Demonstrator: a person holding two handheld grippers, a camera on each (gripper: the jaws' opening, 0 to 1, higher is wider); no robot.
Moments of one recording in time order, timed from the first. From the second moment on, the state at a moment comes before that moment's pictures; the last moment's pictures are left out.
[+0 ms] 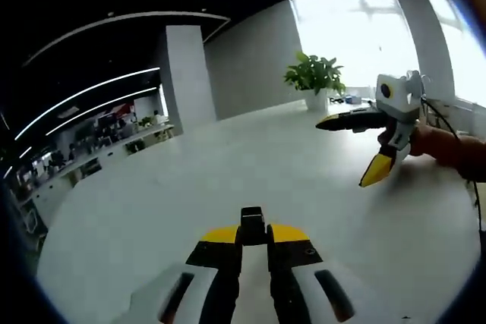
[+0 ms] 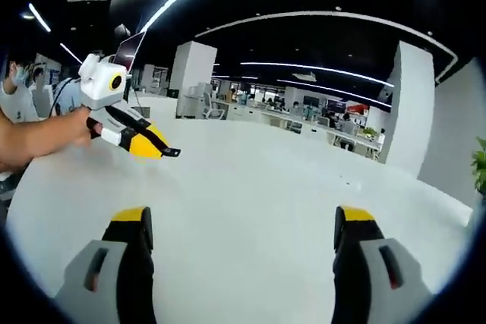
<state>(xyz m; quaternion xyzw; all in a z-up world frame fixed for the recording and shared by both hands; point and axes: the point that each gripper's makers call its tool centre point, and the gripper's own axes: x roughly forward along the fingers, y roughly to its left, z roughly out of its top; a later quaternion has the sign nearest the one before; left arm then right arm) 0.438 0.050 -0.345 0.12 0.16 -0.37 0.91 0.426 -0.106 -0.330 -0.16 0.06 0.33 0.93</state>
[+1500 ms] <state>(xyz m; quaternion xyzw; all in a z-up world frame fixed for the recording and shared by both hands) 0.481 0.046 -0.353 0.09 0.18 -0.34 0.92 0.420 -0.099 -0.326 -0.10 0.05 0.36 0.93</state>
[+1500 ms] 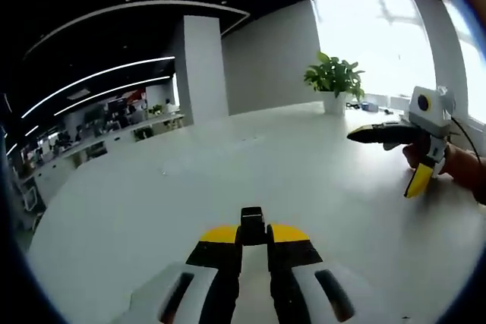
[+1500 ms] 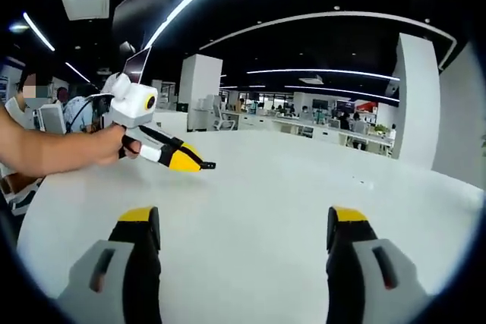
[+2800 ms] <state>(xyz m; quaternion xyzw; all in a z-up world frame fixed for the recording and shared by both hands) 0.547 0.013 -0.336 0.05 0.17 -0.34 0.92 0.420 -0.106 -0.328 -0.10 0.06 0.34 0.93</state>
